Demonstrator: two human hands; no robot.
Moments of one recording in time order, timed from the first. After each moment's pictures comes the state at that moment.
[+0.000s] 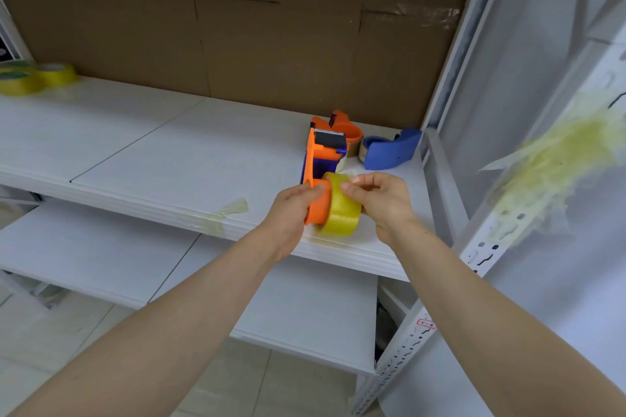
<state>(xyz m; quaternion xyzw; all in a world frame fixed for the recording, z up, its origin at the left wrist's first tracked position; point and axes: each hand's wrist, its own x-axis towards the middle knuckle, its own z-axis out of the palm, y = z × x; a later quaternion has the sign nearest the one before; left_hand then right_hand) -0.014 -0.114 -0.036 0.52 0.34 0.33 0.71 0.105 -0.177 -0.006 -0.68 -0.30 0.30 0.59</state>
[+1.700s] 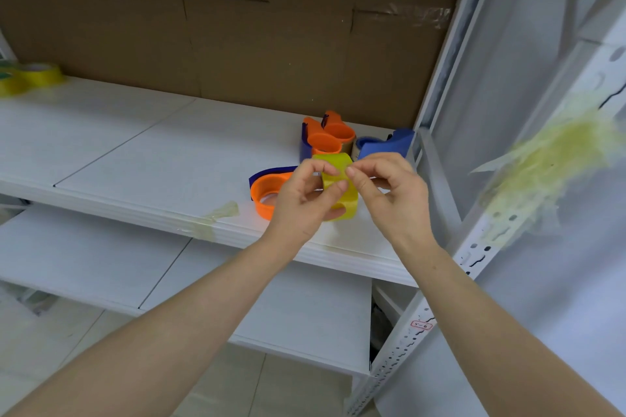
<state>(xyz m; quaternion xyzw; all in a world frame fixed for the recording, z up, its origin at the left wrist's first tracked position) -0.009 -0.144 -0.009 0.64 0.20 0.42 0.62 0.109 -0.209 0.006 -0.63 -0.56 -0.06 0.54</state>
